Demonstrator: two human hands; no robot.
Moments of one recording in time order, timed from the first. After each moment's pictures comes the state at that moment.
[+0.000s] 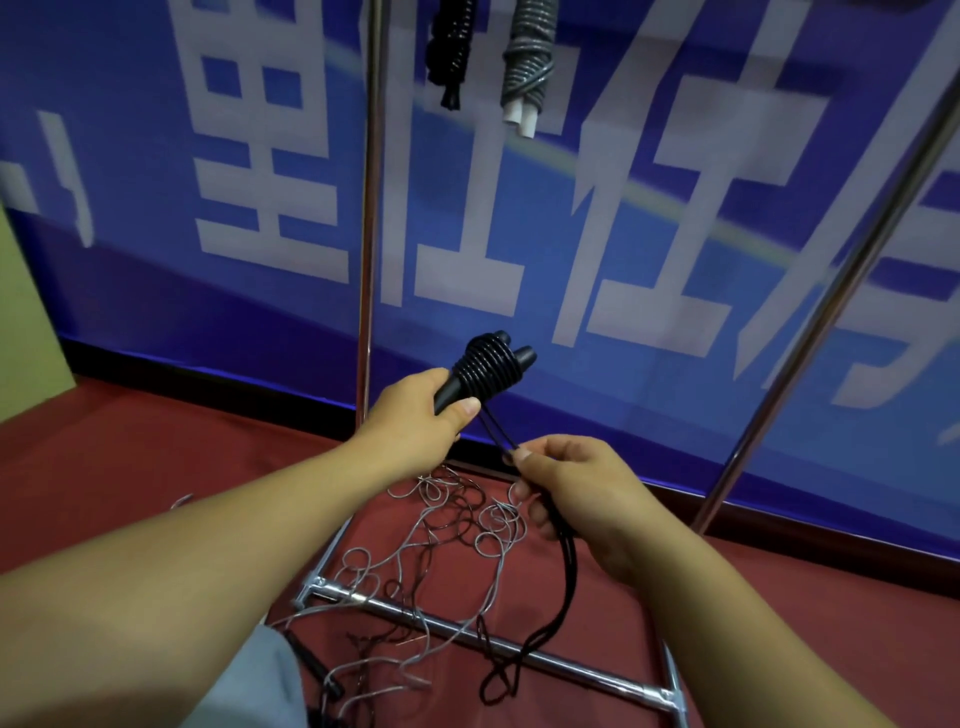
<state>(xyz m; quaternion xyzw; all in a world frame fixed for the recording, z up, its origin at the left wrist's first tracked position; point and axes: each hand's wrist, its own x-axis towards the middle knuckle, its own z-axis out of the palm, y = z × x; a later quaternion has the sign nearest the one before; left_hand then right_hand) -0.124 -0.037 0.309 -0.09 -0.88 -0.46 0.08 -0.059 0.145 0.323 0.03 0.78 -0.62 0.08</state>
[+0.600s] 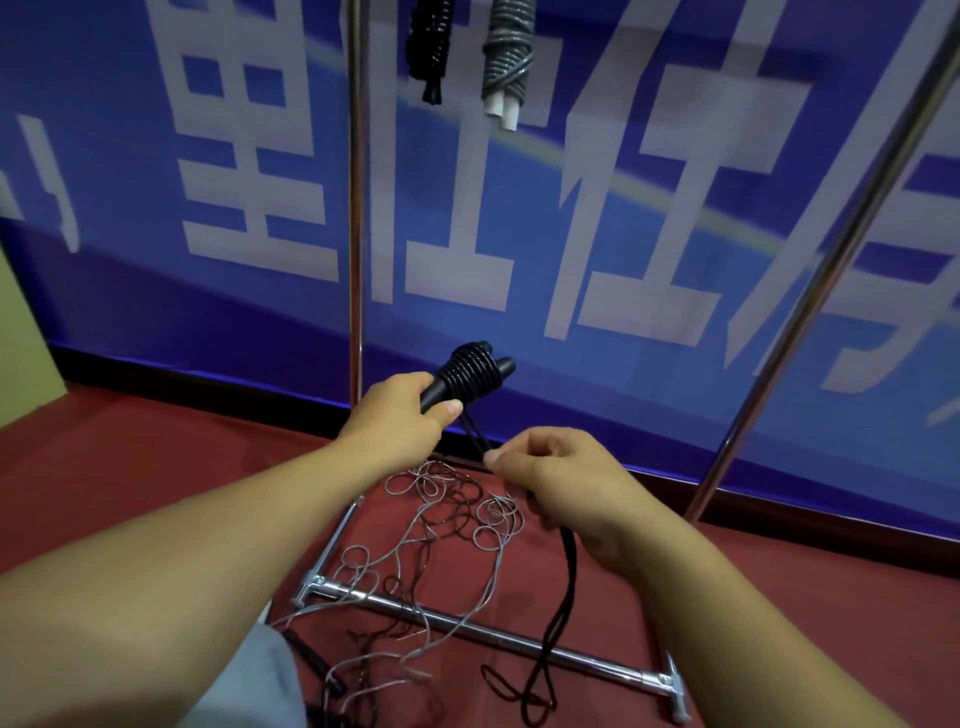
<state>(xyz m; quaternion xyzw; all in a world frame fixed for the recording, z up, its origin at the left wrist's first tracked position) -0.135 -0.040 0.300 -0.06 -0.92 -0.39 0.07 -0.054 0.143 0.325 0.02 0.83 -0.56 0.08</state>
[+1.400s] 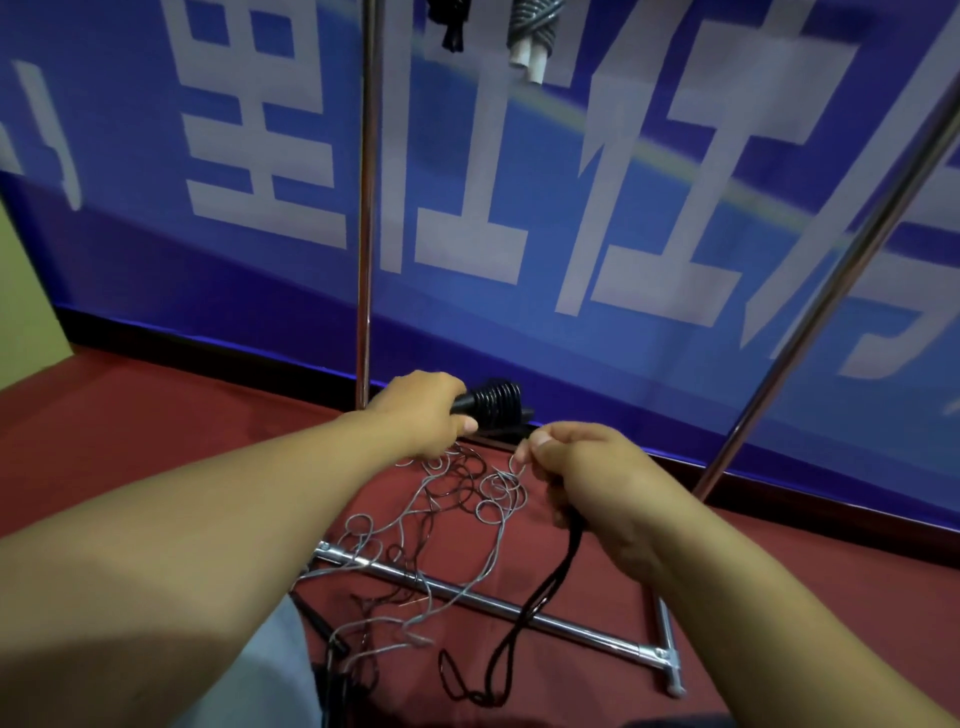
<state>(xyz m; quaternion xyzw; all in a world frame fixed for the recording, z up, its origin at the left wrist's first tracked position) -0.150 -0.030 0.284 -0.12 -0.98 -0.16 -0.02 -0.036 0.139 0.323 0.07 0.81 -0.58 0.09</state>
